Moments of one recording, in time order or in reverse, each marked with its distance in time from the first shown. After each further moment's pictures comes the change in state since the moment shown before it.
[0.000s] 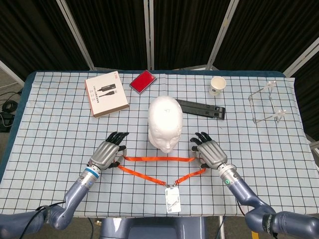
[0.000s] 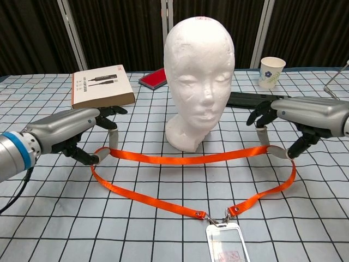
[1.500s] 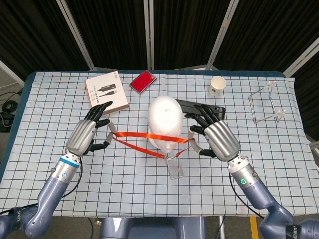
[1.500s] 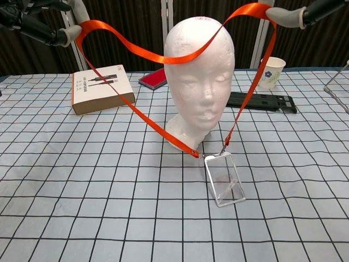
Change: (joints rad) left arm 0.010 0.367 -0.227 -0.534 -0.164 0.123 -0.087; right arm -0.024 0.276 0.183 -0.389 -0.111 0.250 0.169
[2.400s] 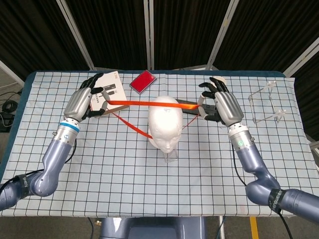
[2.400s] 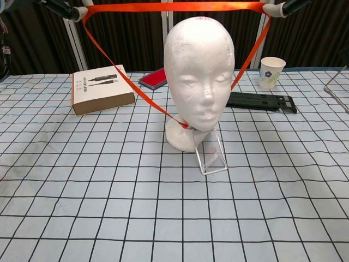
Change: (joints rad) left arm -0.218 0.012 -0.148 0.267 -0.403 -0.214 0.019; right arm 0.156 -0.118 0.153 0.329 0.407 -0.208 0.059
